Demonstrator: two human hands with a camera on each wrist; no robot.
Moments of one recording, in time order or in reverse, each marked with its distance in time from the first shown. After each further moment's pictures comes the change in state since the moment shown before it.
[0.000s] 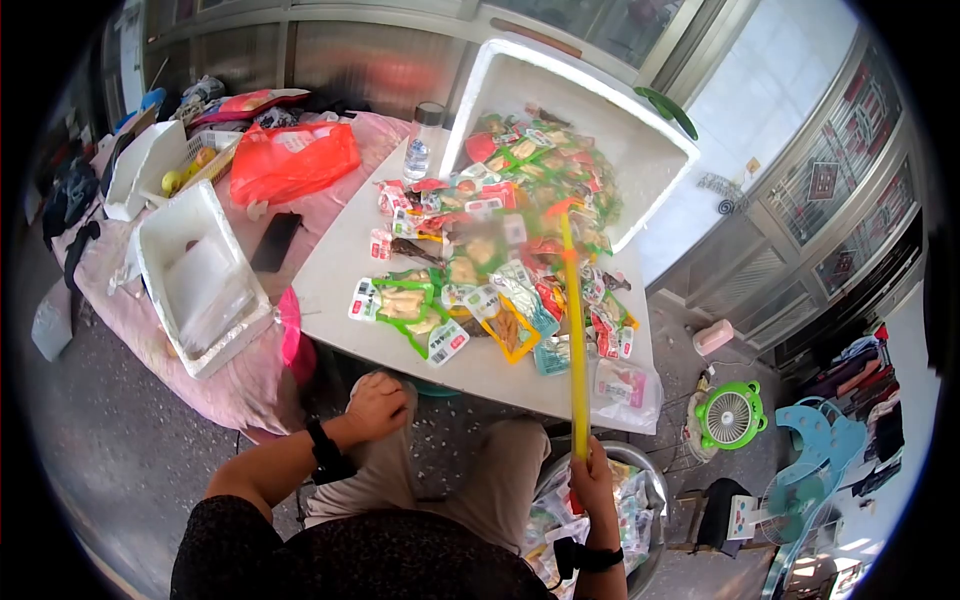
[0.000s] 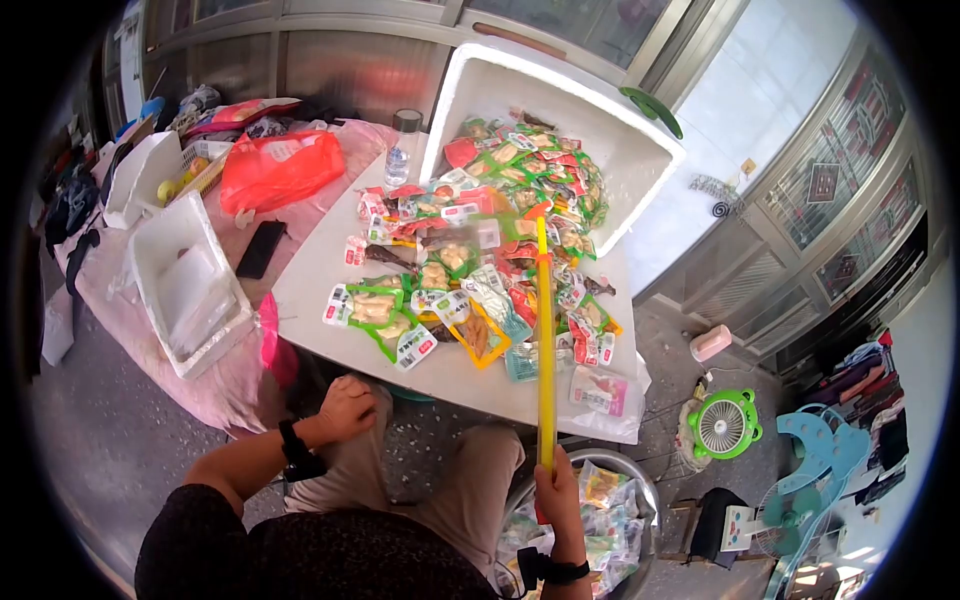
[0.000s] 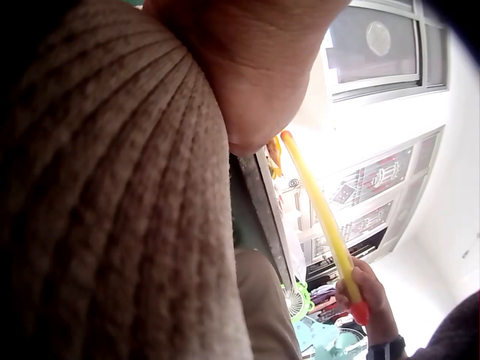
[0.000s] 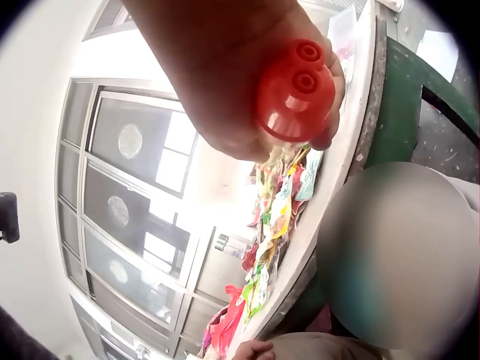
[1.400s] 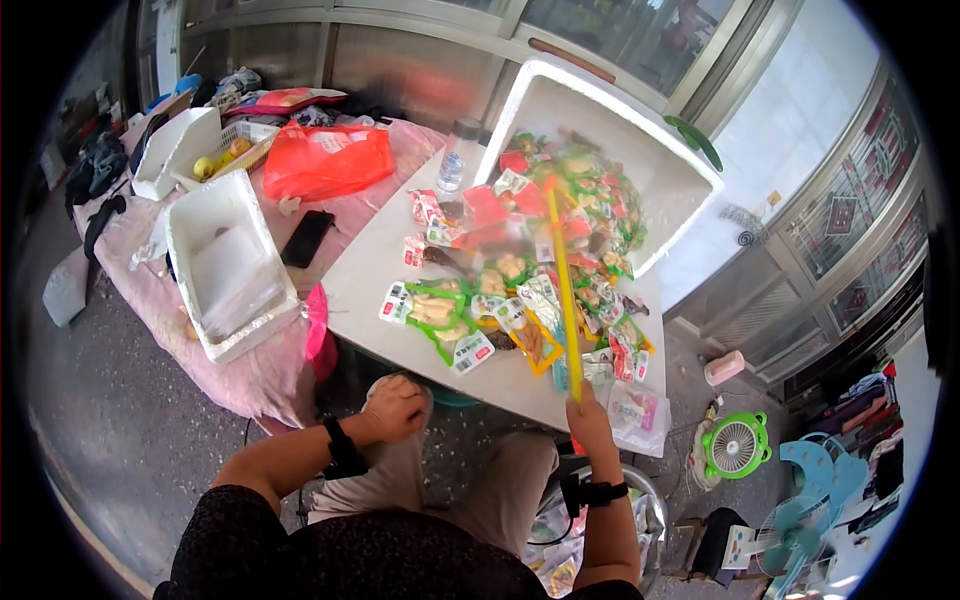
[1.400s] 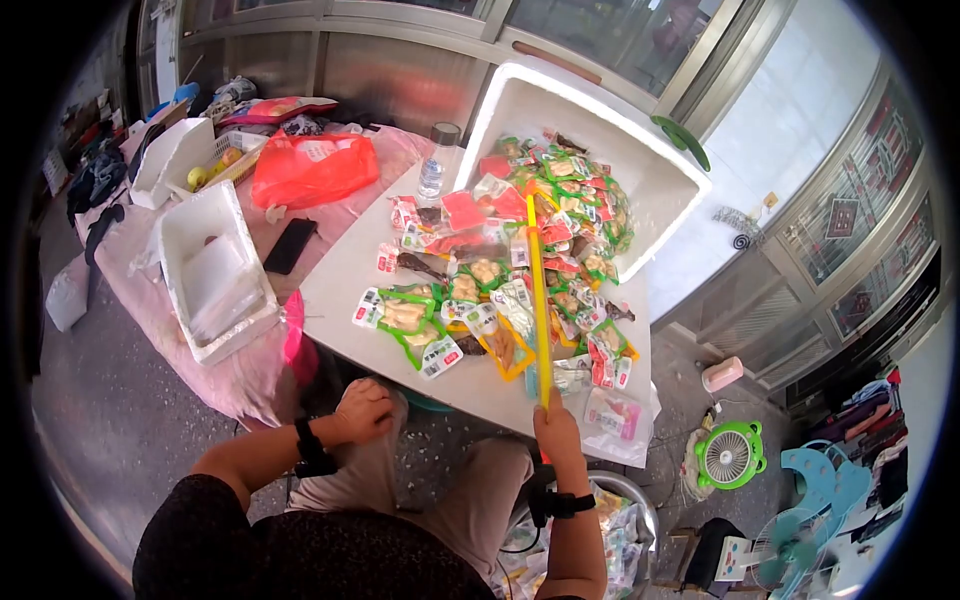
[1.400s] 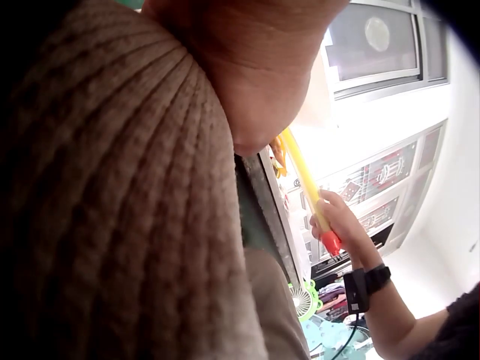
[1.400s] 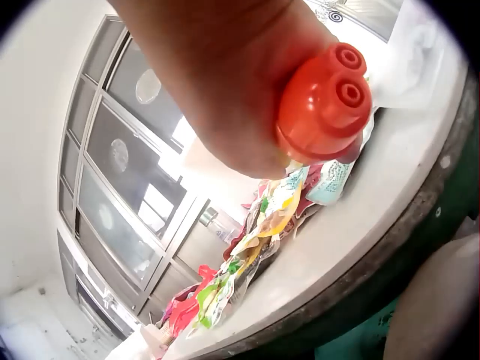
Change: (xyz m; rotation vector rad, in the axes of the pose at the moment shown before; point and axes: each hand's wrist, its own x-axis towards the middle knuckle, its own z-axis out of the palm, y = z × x) left_hand -0.005 0.001 -0.005 0.015 0.041 0.009; right_hand 0.106 -0.063 0.038 -0.537 -0.061 -0.332
